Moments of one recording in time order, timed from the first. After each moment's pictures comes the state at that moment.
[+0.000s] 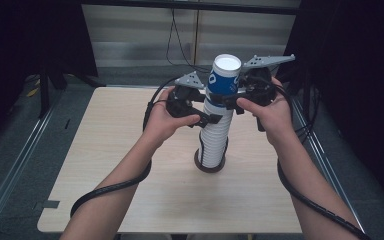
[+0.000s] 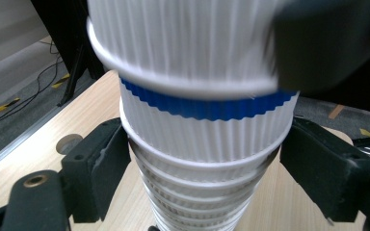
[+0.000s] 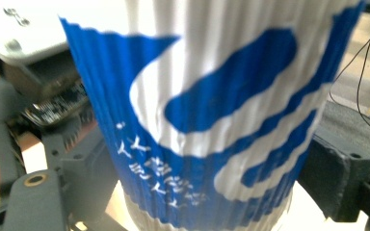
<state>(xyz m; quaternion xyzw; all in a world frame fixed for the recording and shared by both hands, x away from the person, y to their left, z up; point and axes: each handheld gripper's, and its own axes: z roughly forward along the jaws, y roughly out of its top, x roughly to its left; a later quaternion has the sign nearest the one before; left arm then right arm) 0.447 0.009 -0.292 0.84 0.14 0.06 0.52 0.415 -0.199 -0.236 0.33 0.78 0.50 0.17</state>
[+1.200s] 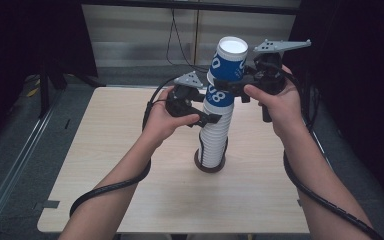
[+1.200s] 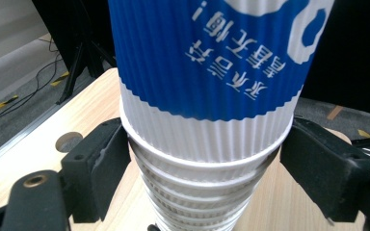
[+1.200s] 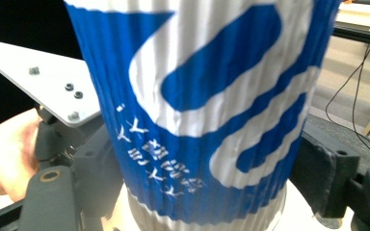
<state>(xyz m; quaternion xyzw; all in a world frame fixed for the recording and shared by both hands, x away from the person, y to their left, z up) 0.448 0.010 -0.292 0.84 0.14 0.06 0.52 0.410 -0.204 -0.202 0.32 0.77 0.52 0.18</state>
